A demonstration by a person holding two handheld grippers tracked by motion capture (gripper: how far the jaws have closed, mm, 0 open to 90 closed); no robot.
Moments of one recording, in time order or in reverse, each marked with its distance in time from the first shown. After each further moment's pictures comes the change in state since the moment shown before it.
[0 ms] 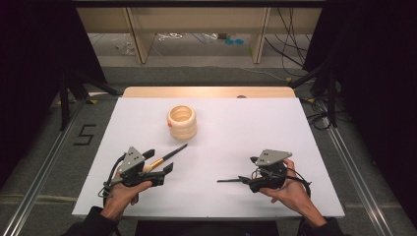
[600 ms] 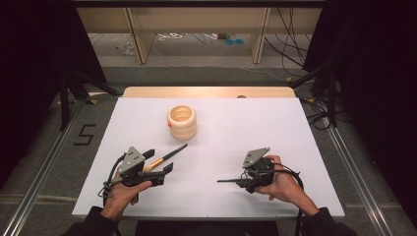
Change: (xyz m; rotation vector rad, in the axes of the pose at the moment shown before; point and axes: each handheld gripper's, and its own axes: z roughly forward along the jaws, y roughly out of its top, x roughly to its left) left arm 0.001 0.000 0.000 0.001 0.001 0.005; right arm 0.000 0.012 0.028 0.247 0.102 -0.130
